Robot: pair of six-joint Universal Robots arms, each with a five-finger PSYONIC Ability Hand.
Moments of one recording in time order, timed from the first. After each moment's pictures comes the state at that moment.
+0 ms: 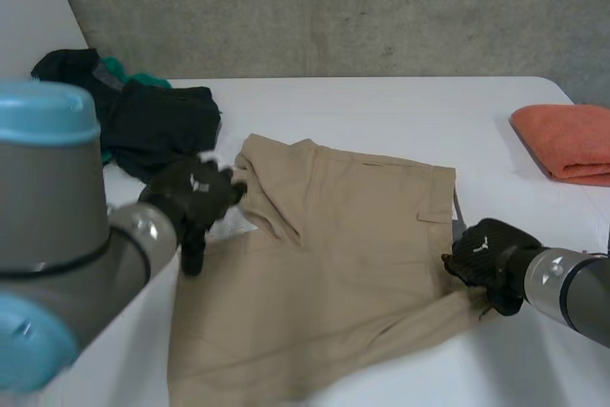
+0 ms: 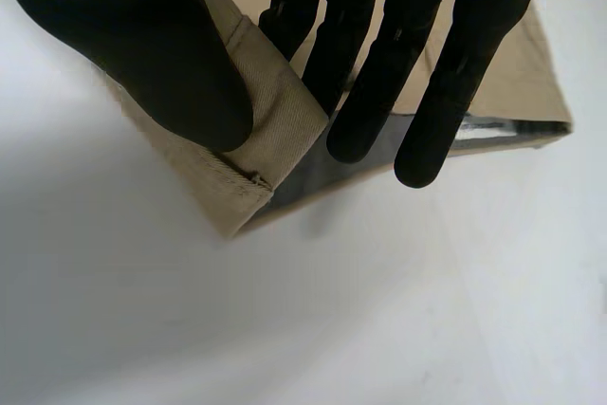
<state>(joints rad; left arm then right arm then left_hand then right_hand) 4.16 -1.86 -1.48 2.88 -1.62 3.75 1.79 -1.29 1.72 0.33 1.32 2.13 0.19 0.21 0.21 0.20 0.05 1.11 1.18 1.19 1.20 1.02</state>
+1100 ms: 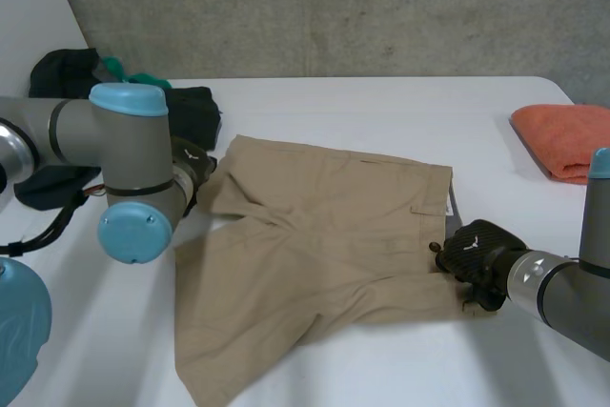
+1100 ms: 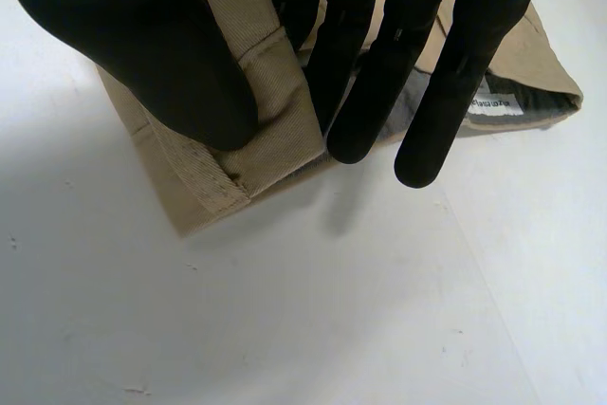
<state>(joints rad) 4.27 -2.42 -0.93 2.91 -1.77 3.88 1.81 -1.20 1.73 0.20 1.33 2.23 0.63 0.70 0.70 0.69 0.53 1.11 1.18 1.19 1.20 1.03</state>
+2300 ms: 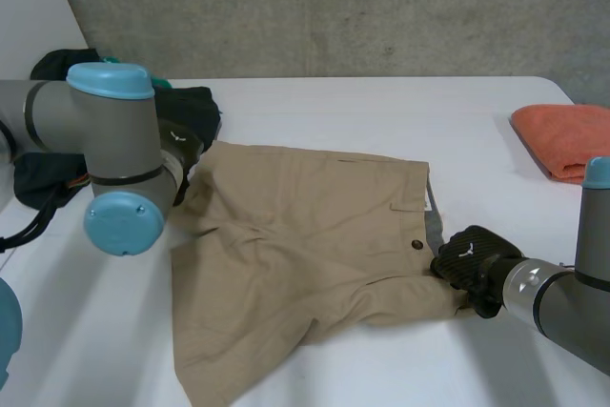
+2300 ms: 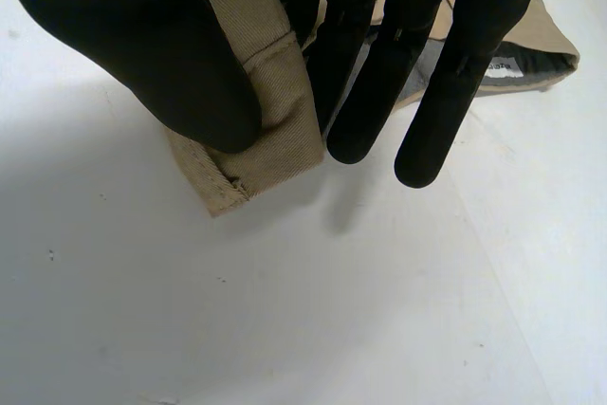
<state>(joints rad) 4.27 -2.34 -0.96 2.91 -1.81 3.81 1.83 -1.21 1.76 0.18 1.33 2.23 0.49 0.47 0.48 0.48 0.30 1.11 1.18 1.19 1.20 1.03</state>
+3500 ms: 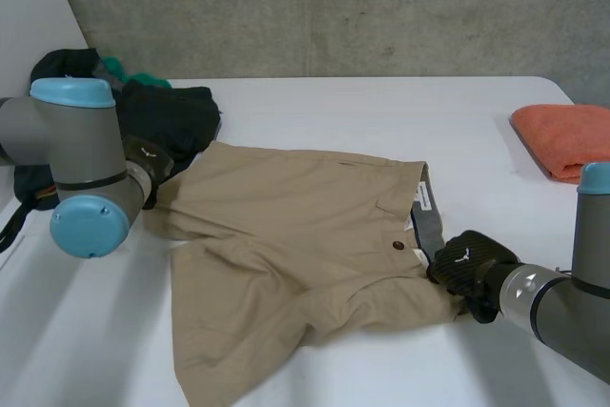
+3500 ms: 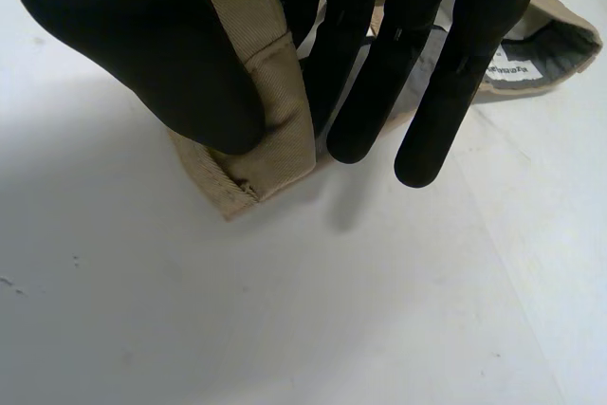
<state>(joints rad) 4.39 -2.33 -1.05 2.94 -1.76 3.89 1.84 -1.22 1.78 0.17 1.33 2.23 1.17 1.19 1.19 1.19 0.99 1.11 1.18 1.19 1.20 1.03</state>
